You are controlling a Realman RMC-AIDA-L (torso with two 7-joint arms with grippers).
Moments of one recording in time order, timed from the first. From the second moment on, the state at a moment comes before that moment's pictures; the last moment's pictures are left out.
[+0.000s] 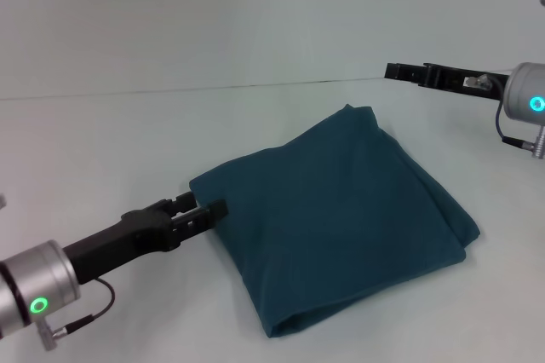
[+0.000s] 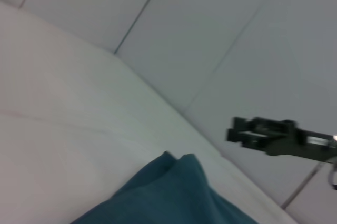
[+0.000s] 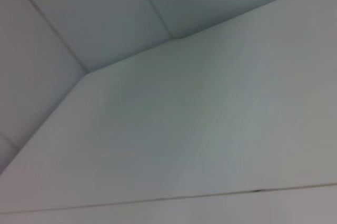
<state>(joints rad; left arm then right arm) -0.46 -2.16 0.81 0.47 1.65 1.29 -1.52 0.73 2.00 -0.72 -0.53 -1.93 -0.88 2.01</state>
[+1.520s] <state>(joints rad) -0.61 -2.14 0.81 0.49 1.96 1.13 -1.99 0.67 1.98 -0.70 -0.59 -1.92 -1.09 1.98</state>
